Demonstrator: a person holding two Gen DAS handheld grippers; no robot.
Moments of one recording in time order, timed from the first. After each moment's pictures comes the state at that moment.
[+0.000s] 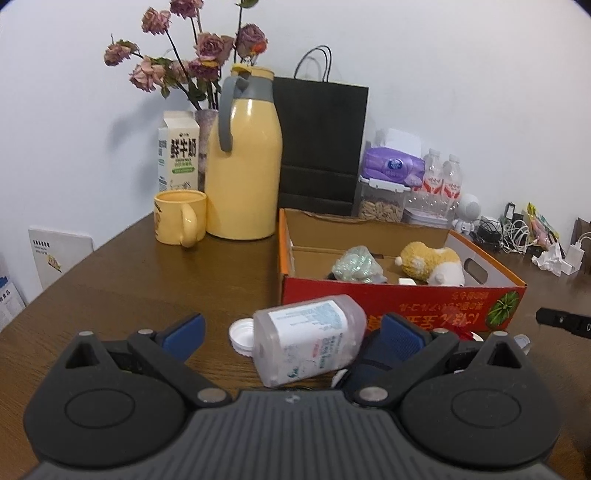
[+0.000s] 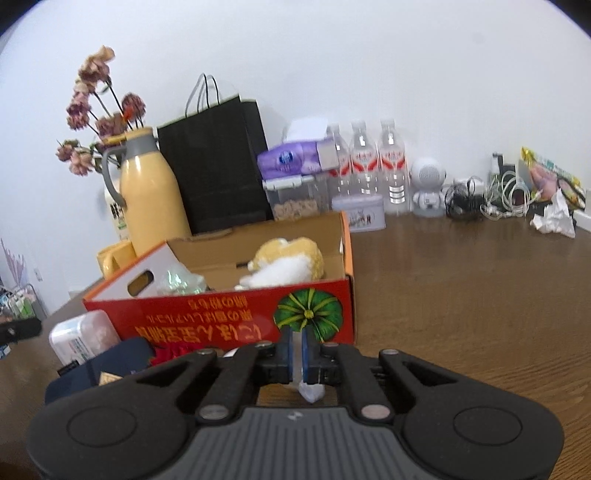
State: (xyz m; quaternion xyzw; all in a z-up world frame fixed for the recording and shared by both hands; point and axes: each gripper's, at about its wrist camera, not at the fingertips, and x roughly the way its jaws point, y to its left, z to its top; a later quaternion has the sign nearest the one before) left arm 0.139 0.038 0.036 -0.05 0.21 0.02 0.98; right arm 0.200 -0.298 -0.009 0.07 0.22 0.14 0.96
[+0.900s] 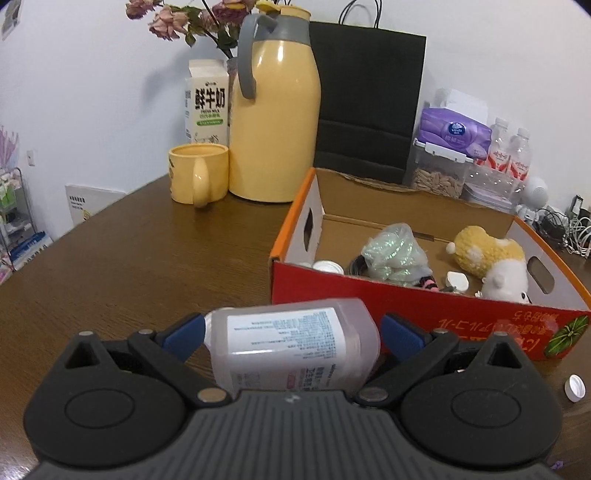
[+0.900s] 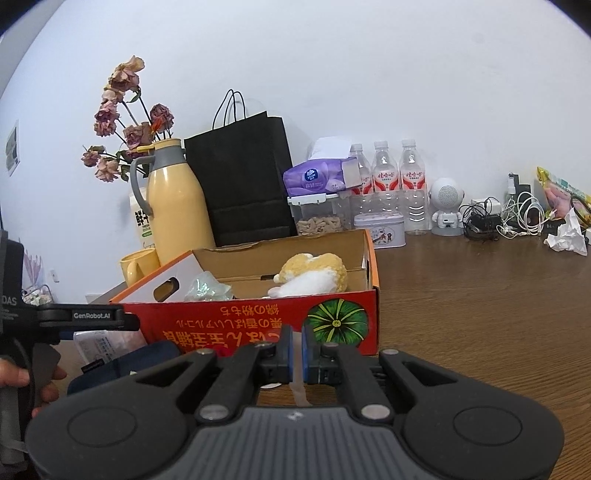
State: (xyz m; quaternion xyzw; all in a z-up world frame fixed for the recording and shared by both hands) left arm 0.219 0.008 0.012 -0.08 0.28 0.12 0.95; right arm 0.184 -0.290 -0.006 0.06 0.19 0.17 0.96
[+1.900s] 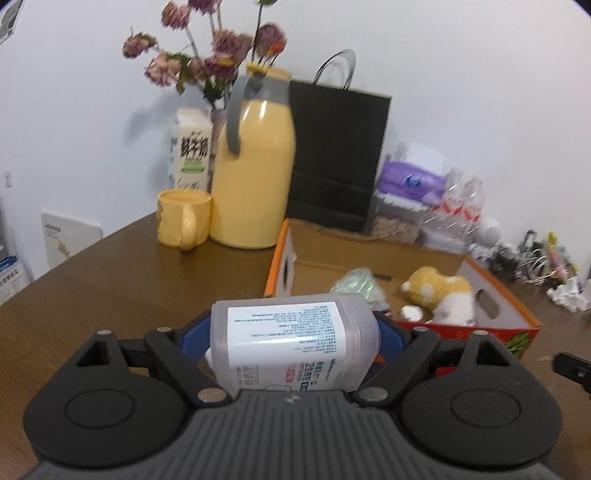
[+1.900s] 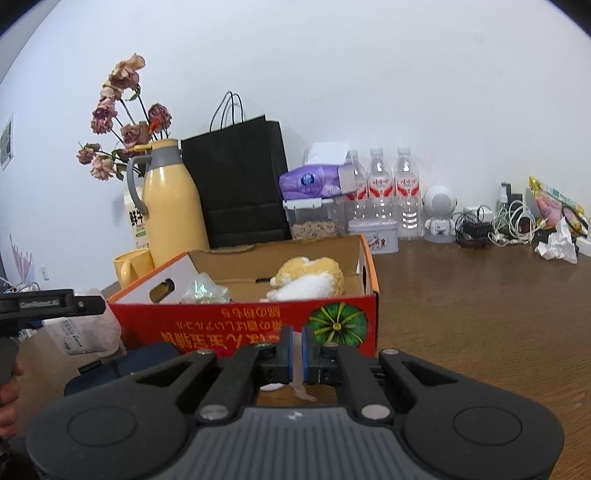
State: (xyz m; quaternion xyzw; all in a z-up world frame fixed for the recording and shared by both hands) left arm 0.165 0.017 0.046 -0.09 0.19 0.06 0.97; right arm 0.176 -0.280 -0.001 0.05 0.18 0.15 0.97
